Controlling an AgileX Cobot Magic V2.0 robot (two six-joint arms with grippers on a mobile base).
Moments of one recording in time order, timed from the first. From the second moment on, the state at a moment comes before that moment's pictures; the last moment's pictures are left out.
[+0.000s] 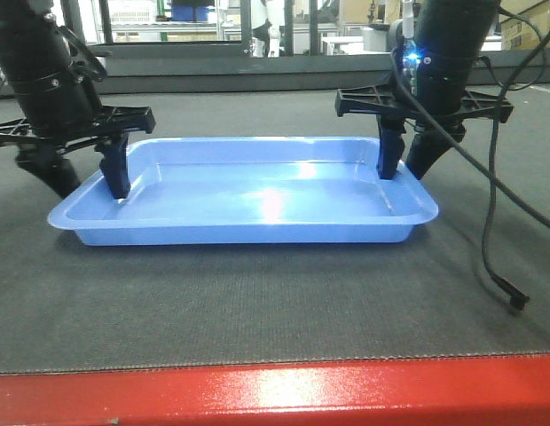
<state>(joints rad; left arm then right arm) -0.29 2.00 -1.55 -0.10 0.85 -0.15 0.30 1.97 -1.55 0.02 0.78 0.31</state>
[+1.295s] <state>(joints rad) -0.39 1.48 -1.69 -0.08 1.25 -0.16 0.41 1.30 -1.47 -0.03 1.09 0.33</state>
